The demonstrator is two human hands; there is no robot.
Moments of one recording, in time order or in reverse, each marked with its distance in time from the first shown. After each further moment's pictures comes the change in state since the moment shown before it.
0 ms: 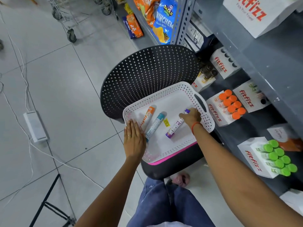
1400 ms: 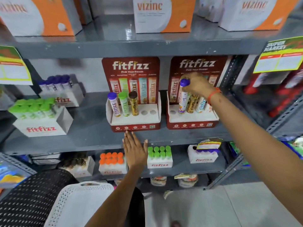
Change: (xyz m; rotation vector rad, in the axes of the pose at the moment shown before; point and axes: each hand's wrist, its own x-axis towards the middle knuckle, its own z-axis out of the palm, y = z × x) left_hand -0.045 0.410 -0.111 -0.222 0.080 0.975; right_hand -0.267 0.161 -0.498 -0.039 0.858 0.075
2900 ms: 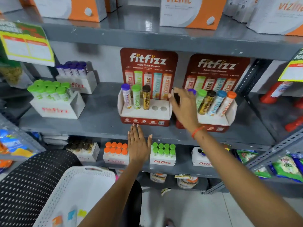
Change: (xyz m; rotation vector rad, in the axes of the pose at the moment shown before) left_hand -0.008 -0.007 -0.021 -0.007 -0.006 0.023; right_hand -0.043 -0.030 0.106 0.156 0.378 -0.286
